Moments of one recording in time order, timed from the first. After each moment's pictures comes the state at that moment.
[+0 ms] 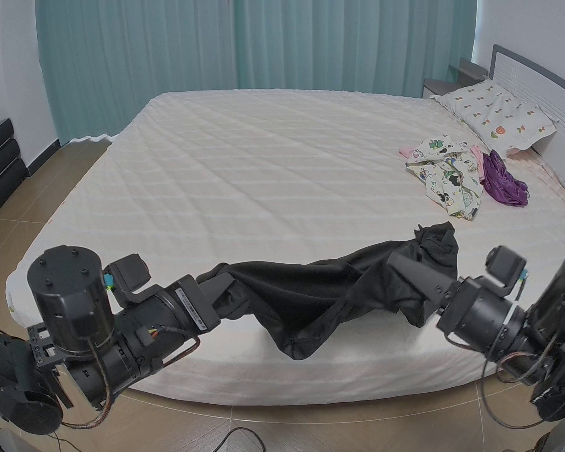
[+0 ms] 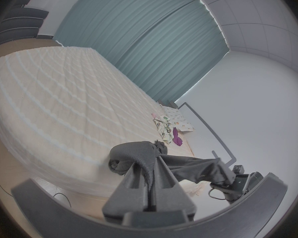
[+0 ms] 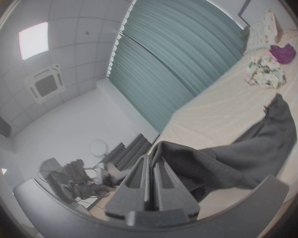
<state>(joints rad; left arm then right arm) -0.75 1.54 -0.43 -0.94 0.21 -0.79 0.74 1.64 -0.24 -1.55 -0.01 0.65</state>
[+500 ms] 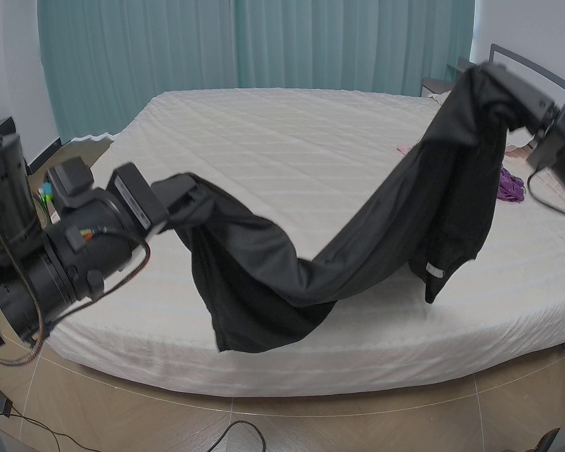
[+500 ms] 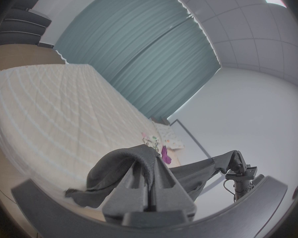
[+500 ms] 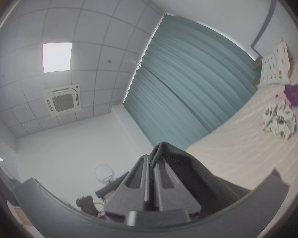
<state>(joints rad) -0.70 1.35 -0.73 -0.60 0.22 -0.78 0.58 1.29 -0.74 -1.01 0.07 0.64</state>
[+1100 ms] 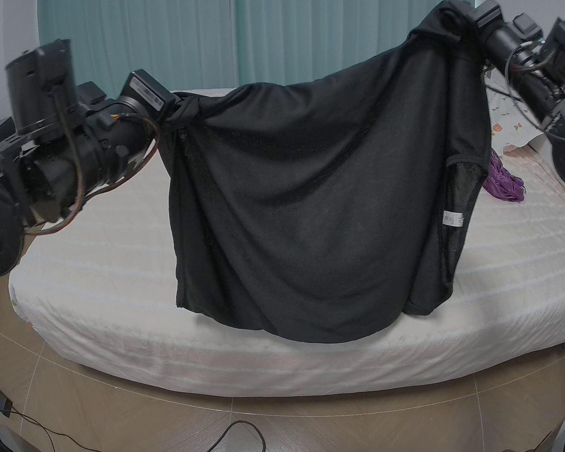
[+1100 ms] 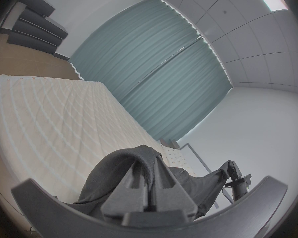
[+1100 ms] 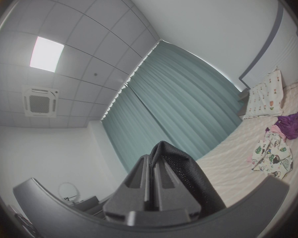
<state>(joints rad) -0.51 1.55 -1.12 -0.49 0.26 -0.82 0.30 1.75 -1.49 -0.84 0.01 0.64</state>
